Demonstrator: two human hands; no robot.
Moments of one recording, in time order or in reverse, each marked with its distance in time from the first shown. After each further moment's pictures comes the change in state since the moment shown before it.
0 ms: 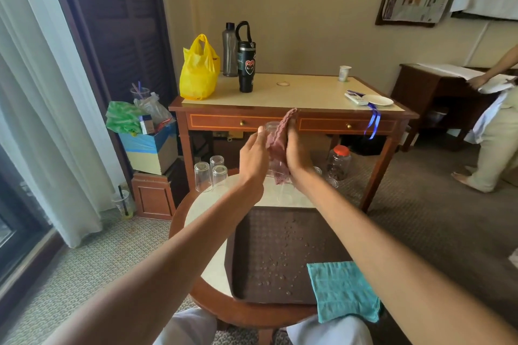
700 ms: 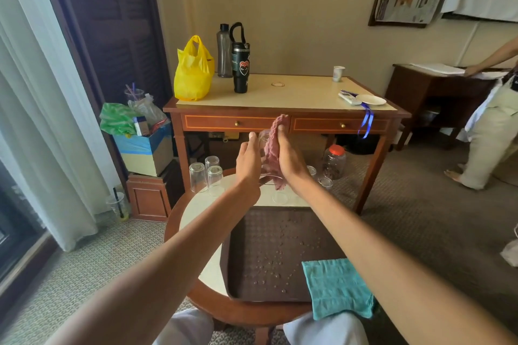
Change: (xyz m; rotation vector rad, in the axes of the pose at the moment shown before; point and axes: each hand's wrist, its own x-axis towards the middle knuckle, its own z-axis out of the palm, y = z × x) left_hand 0.001 -0.008 0.003 -0.082 0.081 -0.186; right_hand 0.001 0.014 -0.008 -0.159 -0.007 0.007
